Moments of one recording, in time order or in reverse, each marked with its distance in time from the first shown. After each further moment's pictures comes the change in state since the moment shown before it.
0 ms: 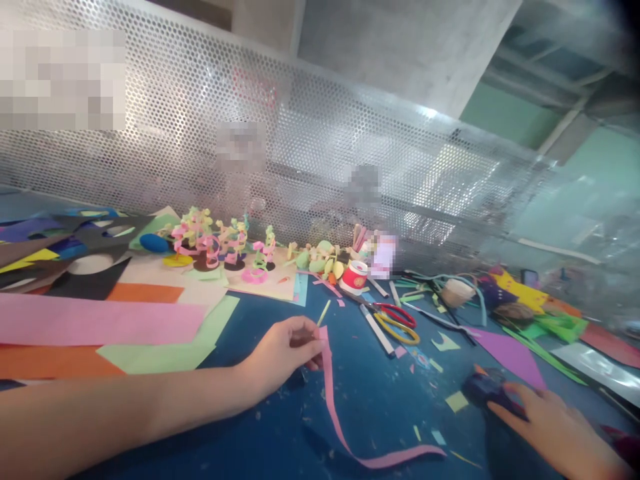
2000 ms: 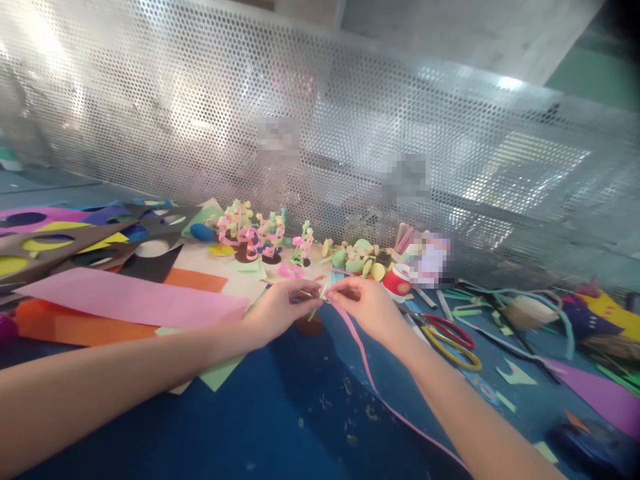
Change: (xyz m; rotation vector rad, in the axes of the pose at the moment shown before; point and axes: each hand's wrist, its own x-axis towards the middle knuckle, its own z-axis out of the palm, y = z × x) left_hand 0.015 0.000 -0.086 0.363 0.302 0.158; right_hand 0.043 -0.304 0.022 0.957 -0.411 -0.576
